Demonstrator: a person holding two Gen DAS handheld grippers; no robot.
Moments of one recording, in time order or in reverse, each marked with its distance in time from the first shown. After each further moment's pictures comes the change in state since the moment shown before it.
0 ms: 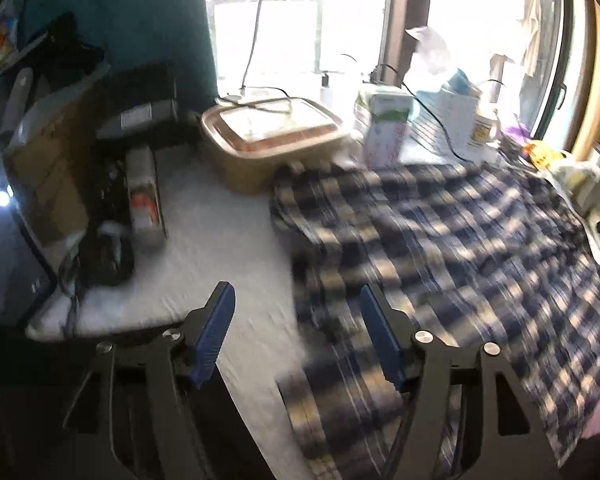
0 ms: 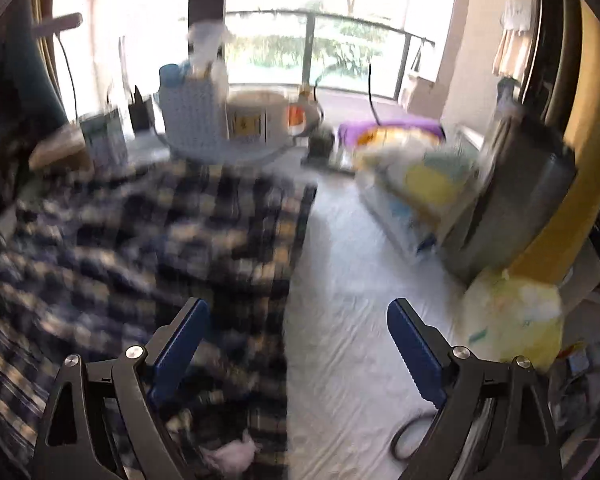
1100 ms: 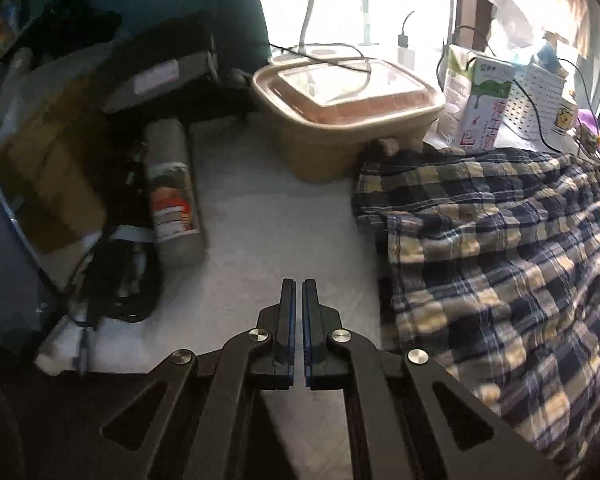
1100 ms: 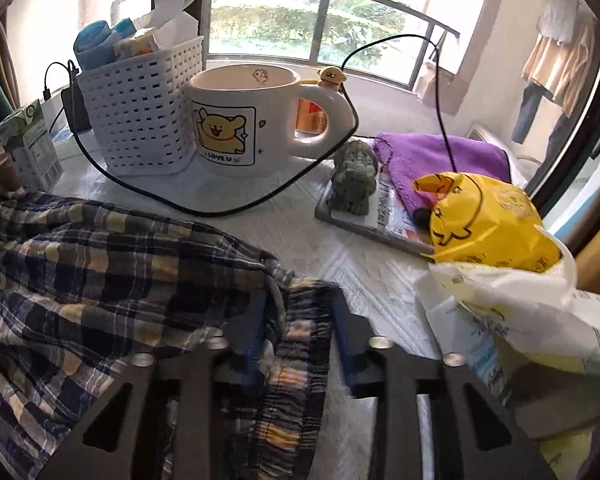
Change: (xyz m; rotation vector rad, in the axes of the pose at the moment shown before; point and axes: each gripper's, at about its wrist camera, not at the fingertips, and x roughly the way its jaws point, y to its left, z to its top) left arm 0.054 0.026 0.003 -0.011 0.092 0.187; right arm 0.145 0.018 0.081 -0.051 0.120 -0.040
